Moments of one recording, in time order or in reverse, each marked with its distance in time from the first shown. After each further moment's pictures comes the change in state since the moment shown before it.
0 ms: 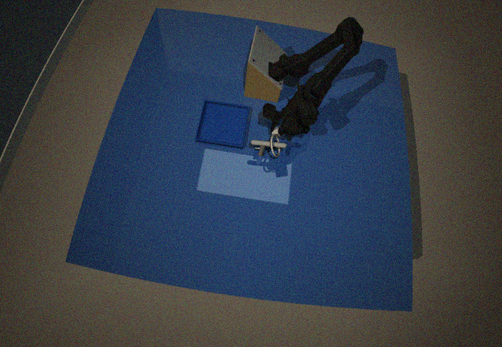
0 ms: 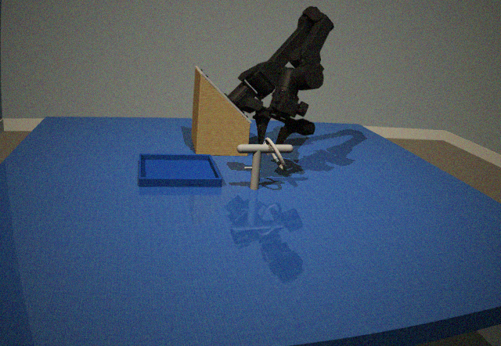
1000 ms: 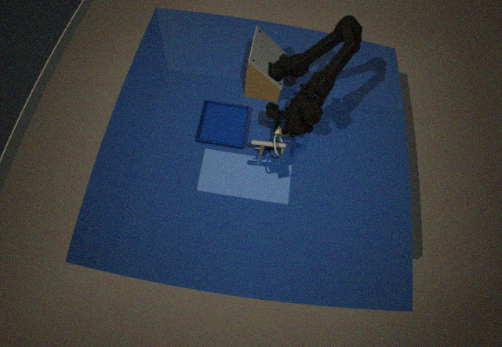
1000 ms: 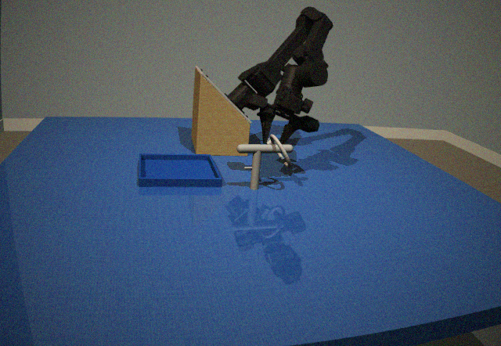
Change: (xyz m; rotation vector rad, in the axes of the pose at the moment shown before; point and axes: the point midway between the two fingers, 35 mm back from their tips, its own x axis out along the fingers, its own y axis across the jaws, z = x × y) arm -0.010 0.007 0.004 -0.001 -0.003 0.004
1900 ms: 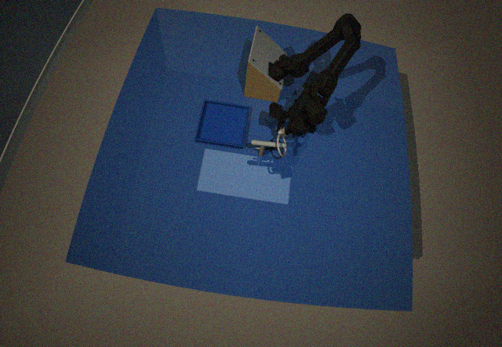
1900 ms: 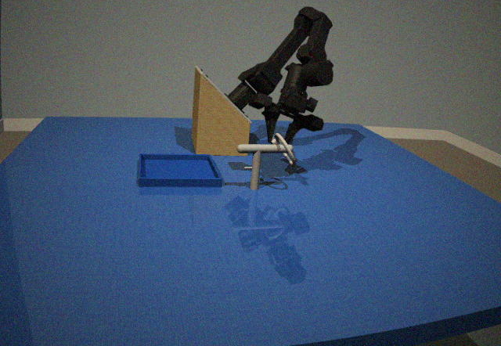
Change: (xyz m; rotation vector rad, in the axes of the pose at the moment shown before) arm -0.007 0.010 0.001 -0.001 0.000 0.001
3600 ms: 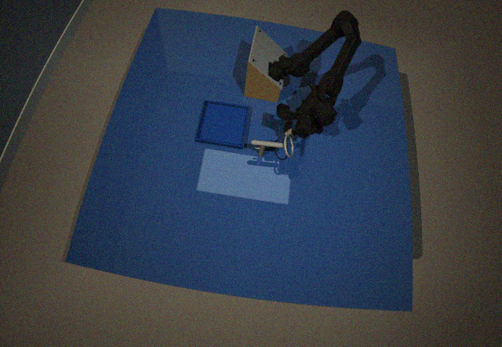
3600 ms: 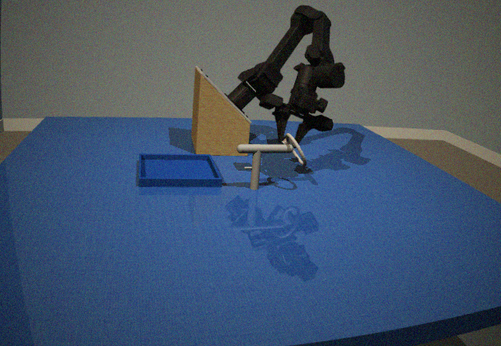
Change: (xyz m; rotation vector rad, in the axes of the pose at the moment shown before) arm -0.009 0.026 0.000 -0.001 0.000 0.001
